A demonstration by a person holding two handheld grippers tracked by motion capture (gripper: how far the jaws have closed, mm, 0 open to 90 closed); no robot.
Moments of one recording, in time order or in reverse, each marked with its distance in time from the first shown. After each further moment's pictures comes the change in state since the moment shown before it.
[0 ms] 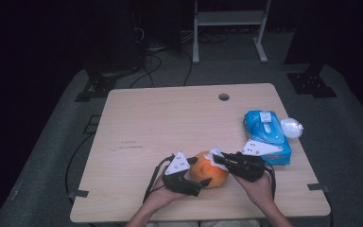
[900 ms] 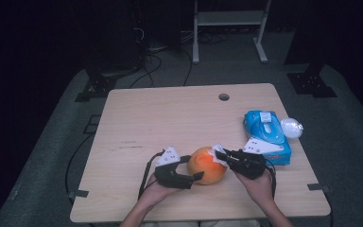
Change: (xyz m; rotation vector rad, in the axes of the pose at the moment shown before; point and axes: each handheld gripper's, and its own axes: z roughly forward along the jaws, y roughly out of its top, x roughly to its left) left arm 0.015 0.002 -0.016 -0.005 -0.046 -0.111; right arm -0.016 -0.003 -0.002 -0.017 -0.079 0.028
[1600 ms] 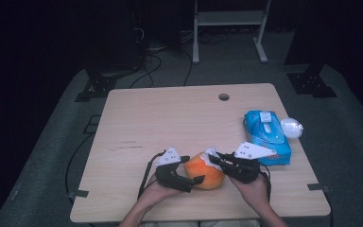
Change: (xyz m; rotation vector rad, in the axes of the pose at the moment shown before) left arm 0.007 -0.006 0.003 -0.014 0.000 -0.026; right arm 0.031 0.009 0.007 0.022 0.001 -0.098
